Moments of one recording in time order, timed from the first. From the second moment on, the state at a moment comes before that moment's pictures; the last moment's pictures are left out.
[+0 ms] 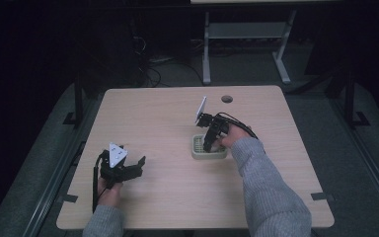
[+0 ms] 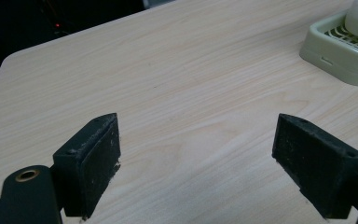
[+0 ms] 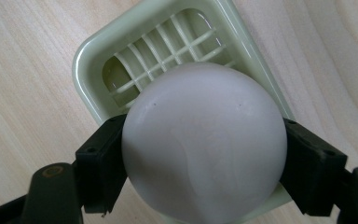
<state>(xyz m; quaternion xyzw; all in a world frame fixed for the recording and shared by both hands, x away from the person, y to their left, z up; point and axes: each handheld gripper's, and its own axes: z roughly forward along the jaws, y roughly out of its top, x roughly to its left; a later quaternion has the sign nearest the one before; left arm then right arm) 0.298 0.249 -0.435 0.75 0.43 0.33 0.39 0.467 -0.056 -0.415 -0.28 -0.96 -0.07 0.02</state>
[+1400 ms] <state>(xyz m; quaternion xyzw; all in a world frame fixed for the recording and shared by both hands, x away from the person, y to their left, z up) 0.297 0.248 -0.435 0.75 0.43 0.33 0.39 0.448 -0.090 -0.378 -0.31 -0.94 -0.12 0.00</state>
